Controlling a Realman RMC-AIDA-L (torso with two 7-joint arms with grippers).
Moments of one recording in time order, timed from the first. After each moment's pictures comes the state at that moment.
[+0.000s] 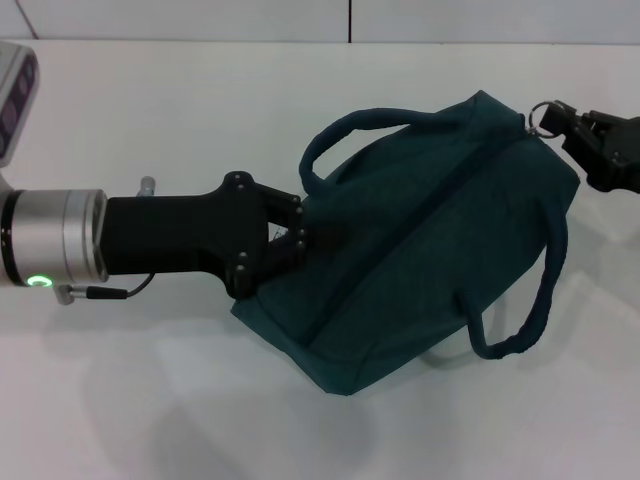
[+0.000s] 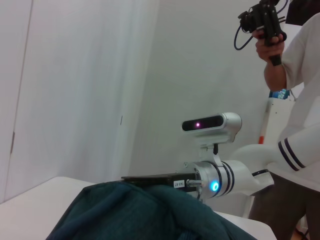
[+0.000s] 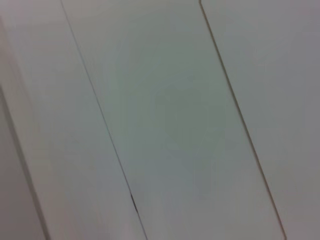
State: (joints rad) left arm -0.42 -2.01 1.13 0.70 1.52 1.72 -1.31; right arm 0.49 2.01 -0.97 -0.36 -1.25 -1.41 1.13
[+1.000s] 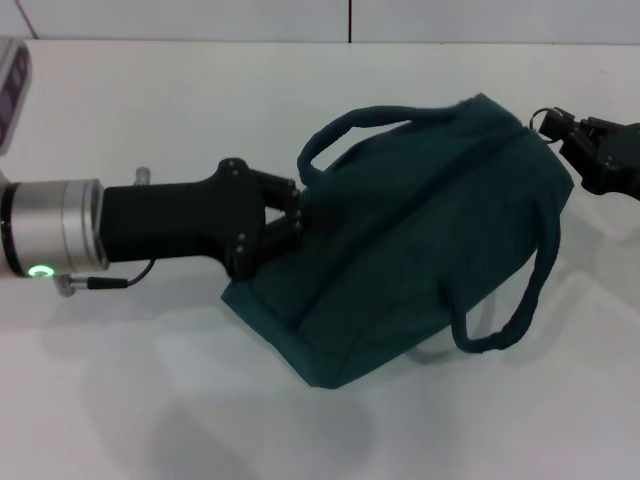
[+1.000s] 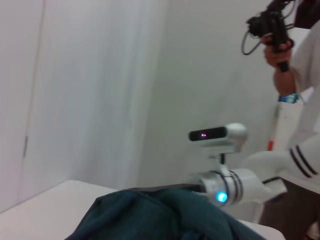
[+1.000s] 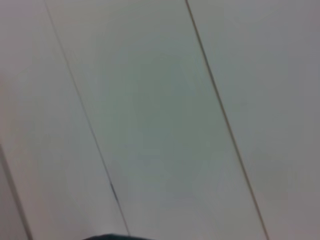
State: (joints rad) left arm -0.43 -2.02 1.08 0.69 1.53 1.70 -1.32; right arm 0.49 2.02 -1.00 -0.35 -1.22 -1.35 1.10
